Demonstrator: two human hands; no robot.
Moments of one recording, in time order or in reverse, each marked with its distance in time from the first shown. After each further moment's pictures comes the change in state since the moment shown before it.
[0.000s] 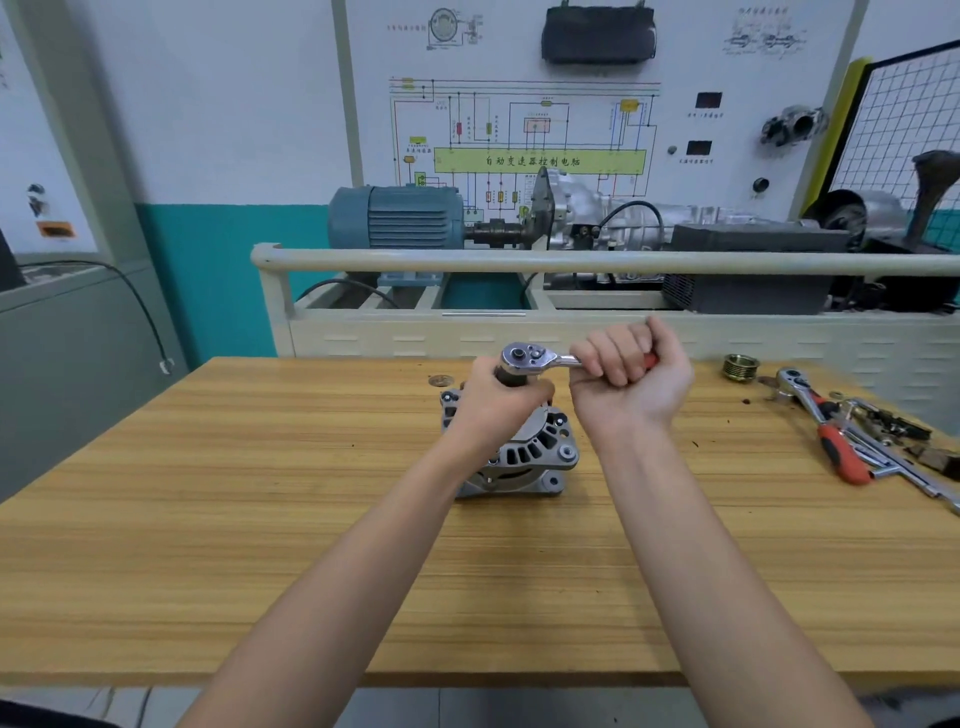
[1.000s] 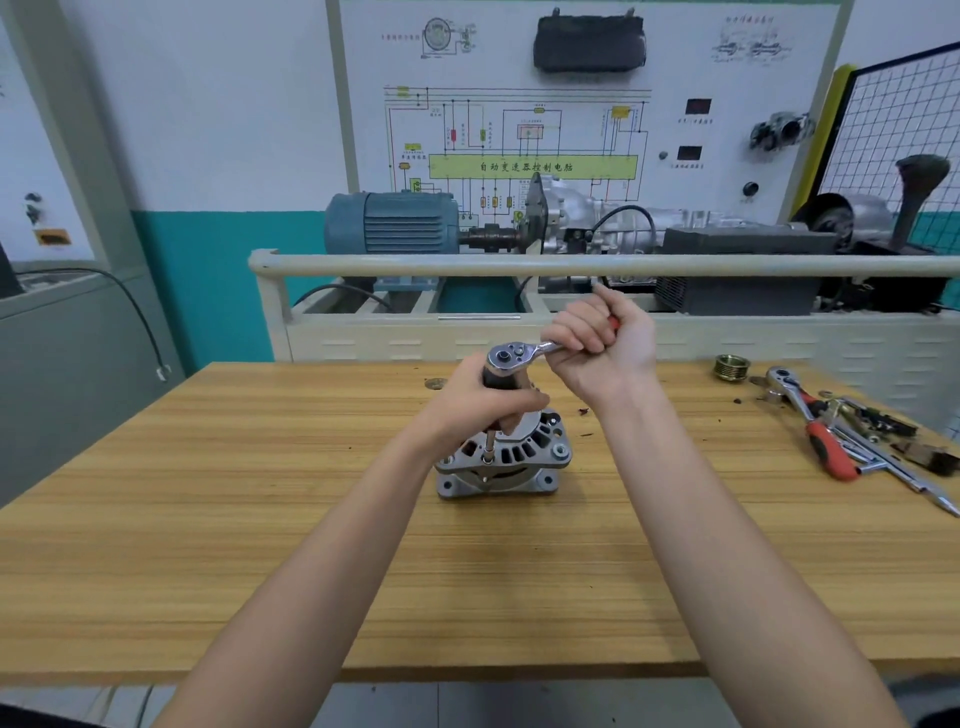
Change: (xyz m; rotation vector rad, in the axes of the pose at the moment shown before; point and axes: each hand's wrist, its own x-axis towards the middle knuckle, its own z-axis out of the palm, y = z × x) left_hand 0.000 0.011 -0.022 0.082 -0.301 0.033; right_hand 0.019 -0.006 0.017 -0.094 0.001 0.268
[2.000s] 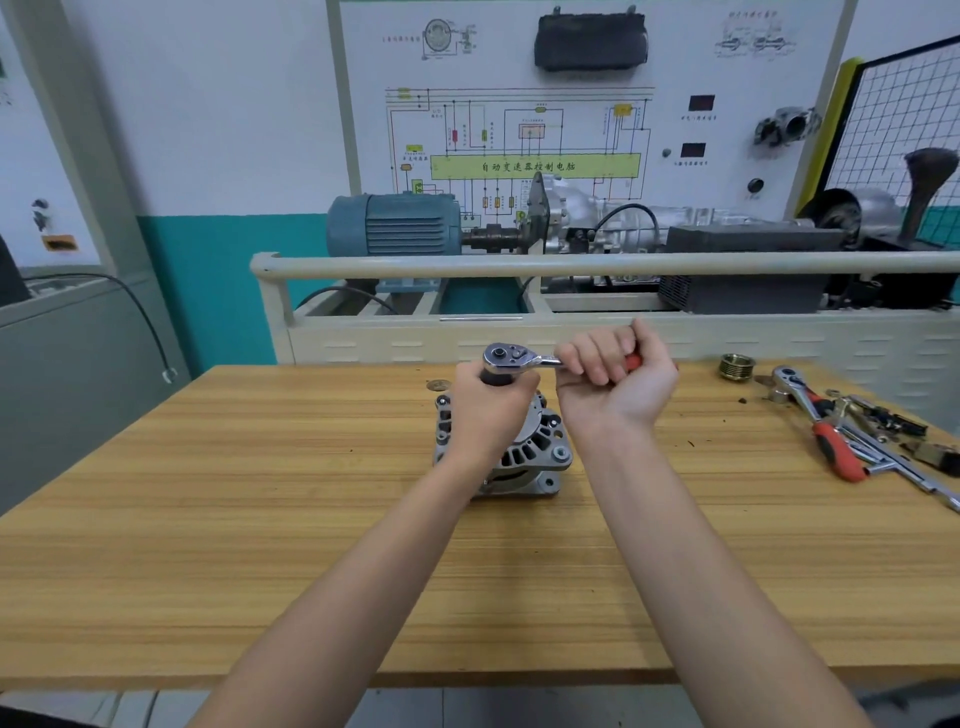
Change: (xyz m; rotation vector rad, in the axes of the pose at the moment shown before) left_hand 0.008 -0.006 0.037 -0.110 0.579 0.016; right_hand -0.022 0.017 -0.009 0.073 0.053 -0.316
